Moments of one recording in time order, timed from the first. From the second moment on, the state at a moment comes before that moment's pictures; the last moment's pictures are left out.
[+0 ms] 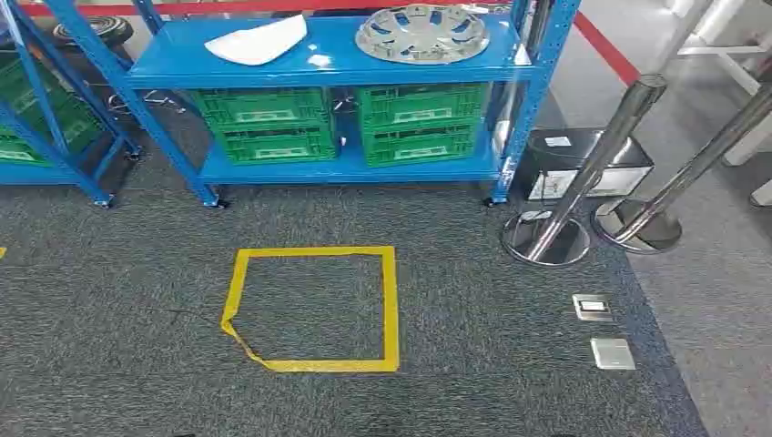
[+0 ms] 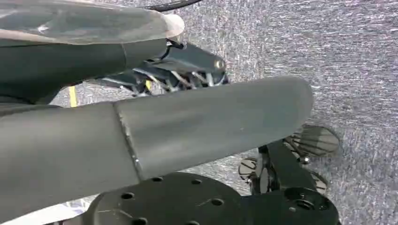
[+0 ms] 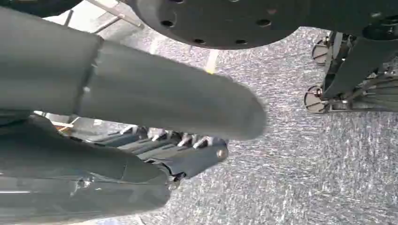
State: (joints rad) left arm 0.15 0.01 -0.02 -0.37 0.00 0.00 0.00; right arm 0.15 0.00 0.02 -0.38 0.00 0.00 0.00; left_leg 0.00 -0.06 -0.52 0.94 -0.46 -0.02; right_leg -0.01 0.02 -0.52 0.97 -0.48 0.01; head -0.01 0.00
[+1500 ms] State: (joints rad) left arm -0.11 -0.05 -0.14 -0.25 -0.20 0.23 0.09; right arm -0.11 0.04 0.04 -0.23 0.09 -0.24 -0.02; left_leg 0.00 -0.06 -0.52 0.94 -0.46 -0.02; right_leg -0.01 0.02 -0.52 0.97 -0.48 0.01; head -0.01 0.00
